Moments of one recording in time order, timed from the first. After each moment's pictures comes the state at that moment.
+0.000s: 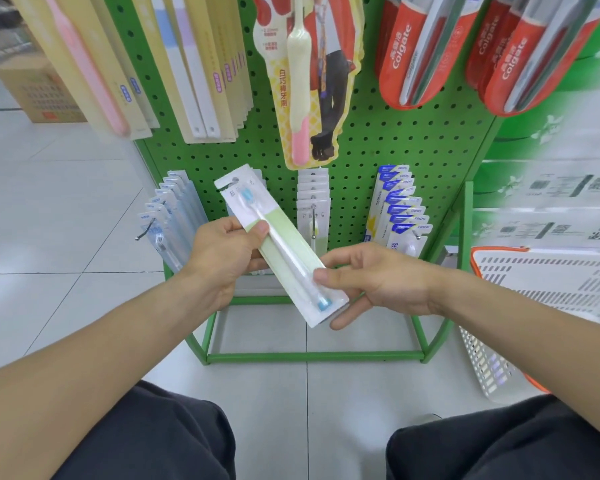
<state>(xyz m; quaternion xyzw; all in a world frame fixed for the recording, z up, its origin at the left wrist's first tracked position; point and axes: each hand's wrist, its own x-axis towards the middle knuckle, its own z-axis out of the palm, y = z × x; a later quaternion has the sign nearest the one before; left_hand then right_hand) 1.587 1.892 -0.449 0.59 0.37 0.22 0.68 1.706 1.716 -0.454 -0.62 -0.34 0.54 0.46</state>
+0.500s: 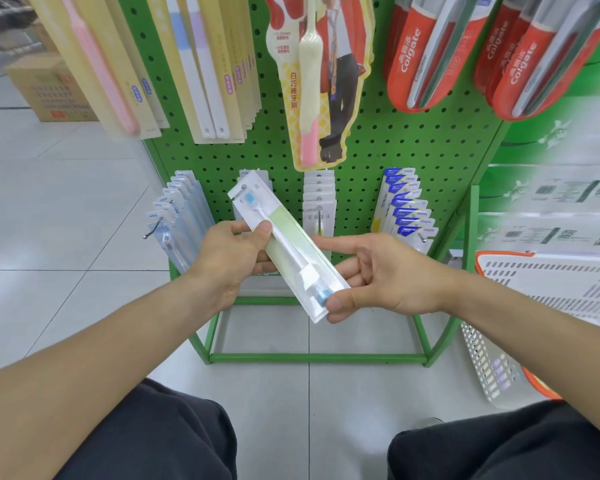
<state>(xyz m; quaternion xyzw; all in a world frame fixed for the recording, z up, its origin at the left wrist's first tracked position) 1.584 1.894 -0.450 0.62 0.37 0.20 0.66 1.700 1.713 -0.441 -0.62 -0.45 0.46 0.45</state>
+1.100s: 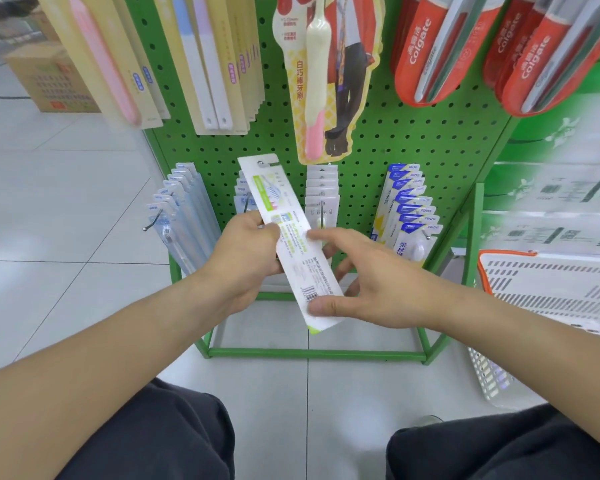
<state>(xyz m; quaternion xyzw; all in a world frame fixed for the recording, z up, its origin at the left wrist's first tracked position) 1.582 1.871 -0.439 0.65 0.30 0.16 0.68 1.688 1.717 -0.448 -0.78 -0.52 0.22 0.28</state>
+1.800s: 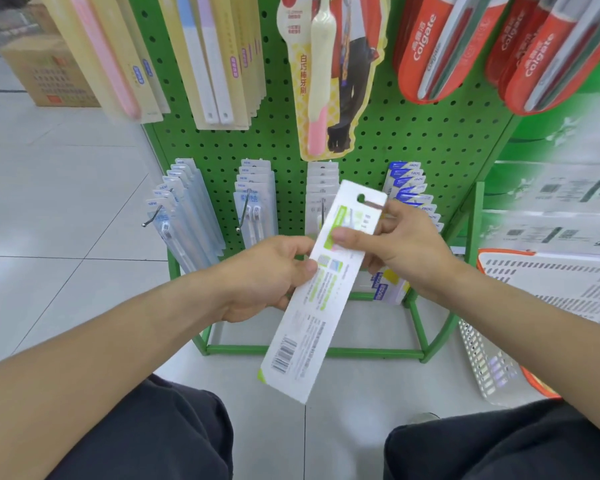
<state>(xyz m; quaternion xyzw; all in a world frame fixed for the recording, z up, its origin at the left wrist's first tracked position) 1.575 1.869 -0.443 0.73 0.20 -0.10 0.65 1.715 1.725 -0.454 -0.72 -0.24 0.26 0.60</state>
